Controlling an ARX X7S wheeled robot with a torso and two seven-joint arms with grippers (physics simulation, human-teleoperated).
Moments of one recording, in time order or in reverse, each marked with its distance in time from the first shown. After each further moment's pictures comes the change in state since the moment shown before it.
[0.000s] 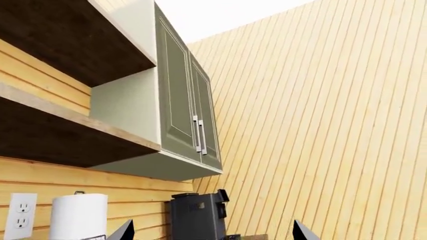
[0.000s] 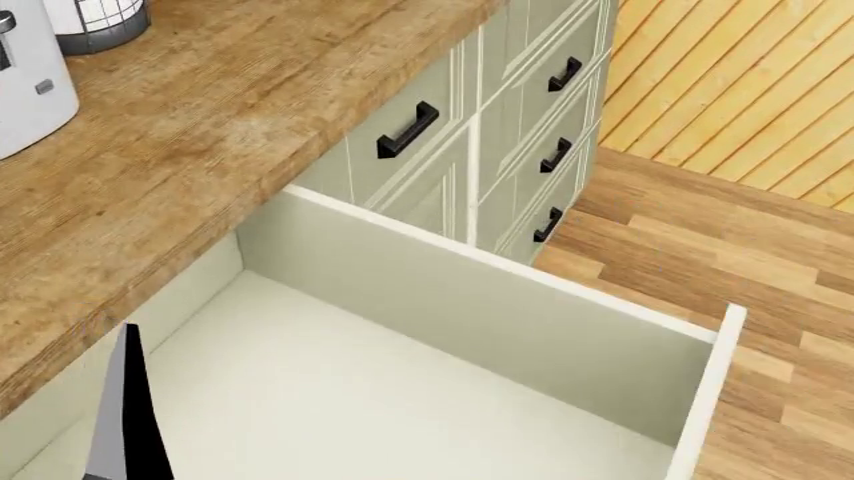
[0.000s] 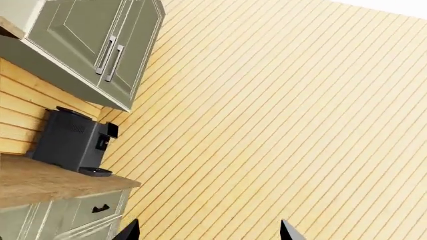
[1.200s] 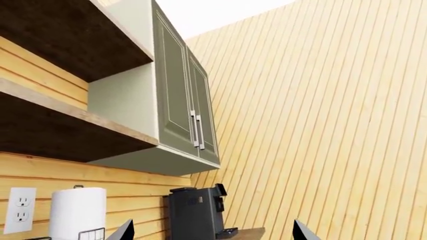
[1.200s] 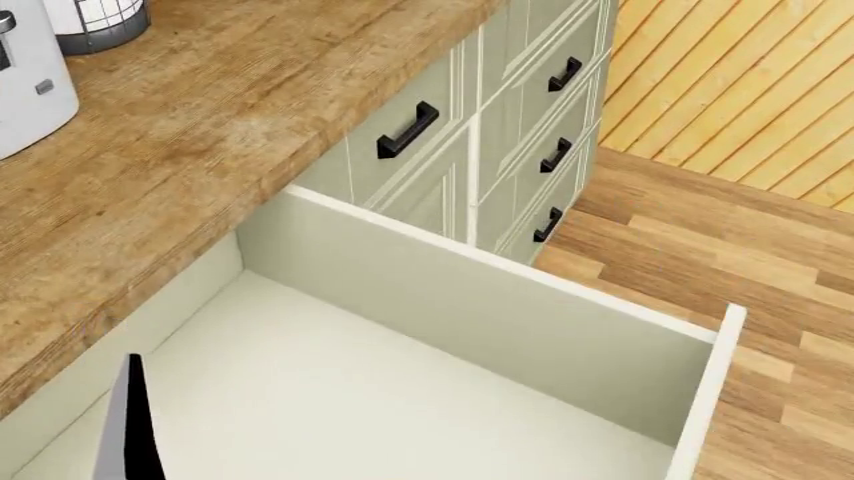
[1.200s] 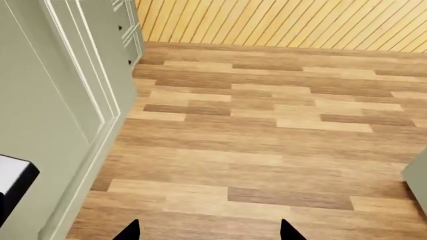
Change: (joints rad) left arm 0.051 -0.031 0.018 0.006 0.010 0.032 -0.026; right arm 0.169 -0.123 -0.139 0.825 0.209 0.229 -0.072
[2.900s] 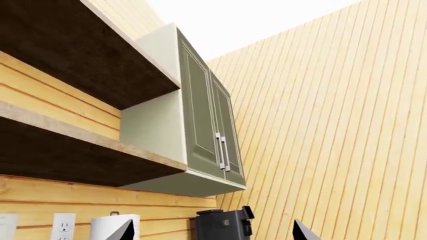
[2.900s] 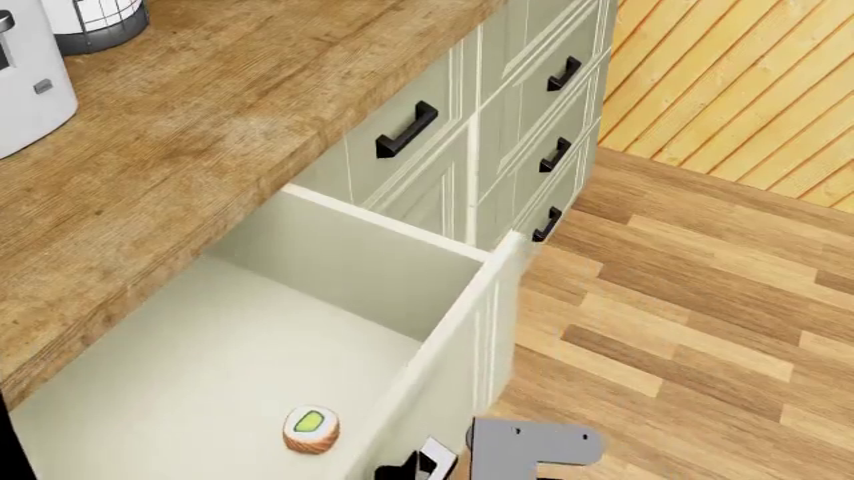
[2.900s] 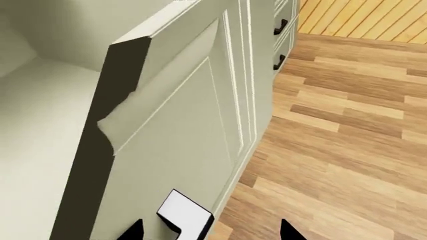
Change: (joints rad) left arm 0.053 -0.096 -0.131 0.218 -0.058 -0.100 -0.077; right arm 0.526 -0.195 -0.522 0.124 0.086 0.302 0.136
